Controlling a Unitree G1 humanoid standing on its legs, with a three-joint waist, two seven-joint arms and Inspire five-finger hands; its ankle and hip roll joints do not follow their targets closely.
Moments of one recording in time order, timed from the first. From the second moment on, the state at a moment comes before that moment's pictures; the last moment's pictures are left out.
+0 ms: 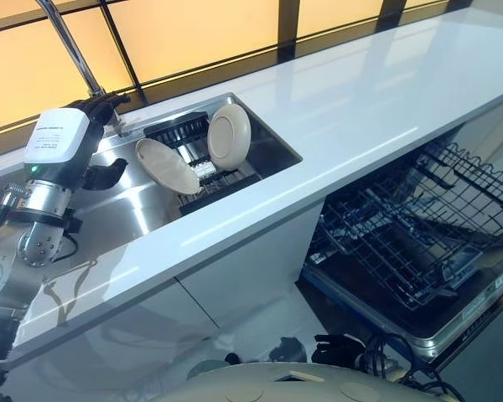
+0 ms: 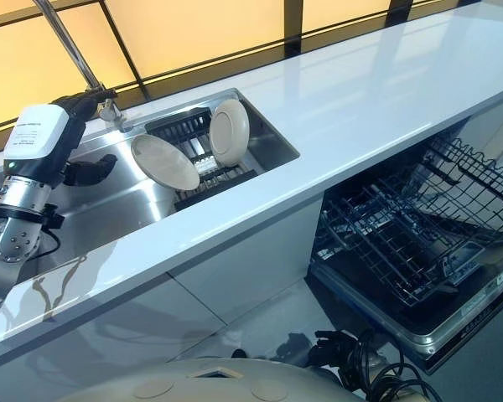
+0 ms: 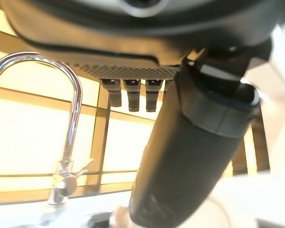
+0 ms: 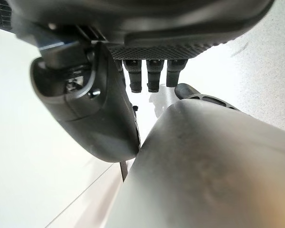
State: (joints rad) left arm -0.01 0.98 0.13 0.04 0.56 -0.21 0.21; right arm 0.00 -0.28 0.27 1.20 -0.03 -0.01 0.24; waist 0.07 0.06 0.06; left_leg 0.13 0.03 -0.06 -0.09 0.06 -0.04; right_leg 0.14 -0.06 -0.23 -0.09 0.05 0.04
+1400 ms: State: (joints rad) left arm -0.22 1.12 -0.25 0.28 0.75 -0.26 -0.03; right arm 0.00 -0.31 0.27 1.11 -0.06 0.05 0.29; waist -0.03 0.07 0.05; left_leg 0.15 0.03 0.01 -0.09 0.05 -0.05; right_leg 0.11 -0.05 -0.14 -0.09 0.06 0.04
